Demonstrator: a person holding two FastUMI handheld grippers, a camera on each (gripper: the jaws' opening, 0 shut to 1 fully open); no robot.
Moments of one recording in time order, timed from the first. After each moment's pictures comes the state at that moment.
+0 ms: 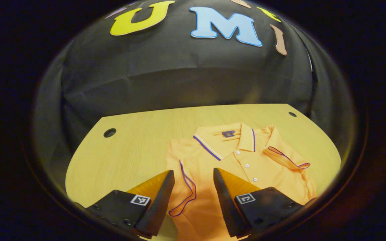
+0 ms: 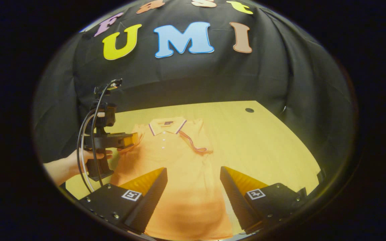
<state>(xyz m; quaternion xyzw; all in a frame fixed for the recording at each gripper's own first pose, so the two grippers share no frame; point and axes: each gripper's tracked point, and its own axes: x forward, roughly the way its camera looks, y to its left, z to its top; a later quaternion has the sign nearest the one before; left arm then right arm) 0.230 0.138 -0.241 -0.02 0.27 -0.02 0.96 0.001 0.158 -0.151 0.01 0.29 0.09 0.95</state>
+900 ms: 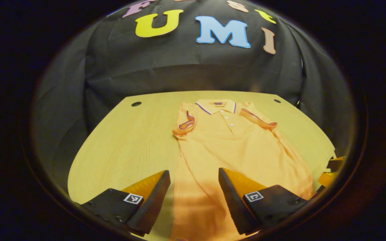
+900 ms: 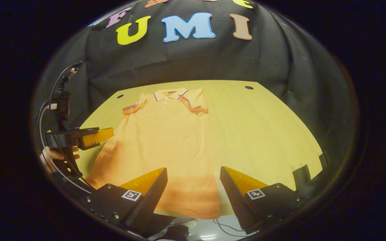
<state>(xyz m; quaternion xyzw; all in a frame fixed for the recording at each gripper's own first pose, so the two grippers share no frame) -0.002 0.131 -0.250 -0.03 0.29 0.01 0.96 -0.105 0.113 -0.228 -0.02 0.34 0.13 0.93</state>
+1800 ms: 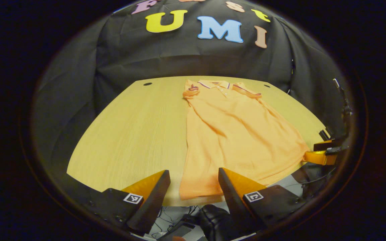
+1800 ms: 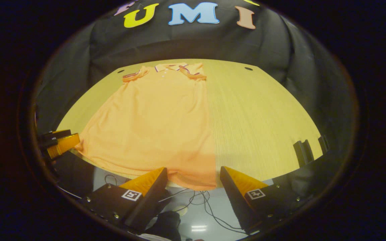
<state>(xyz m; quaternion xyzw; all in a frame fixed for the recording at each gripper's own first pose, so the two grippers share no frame) -0.167 0.146 -0.295 -0.04 0.33 0.00 0.94 -0.166 0.093 -0.299 -0.06 0.41 0.12 0.90</state>
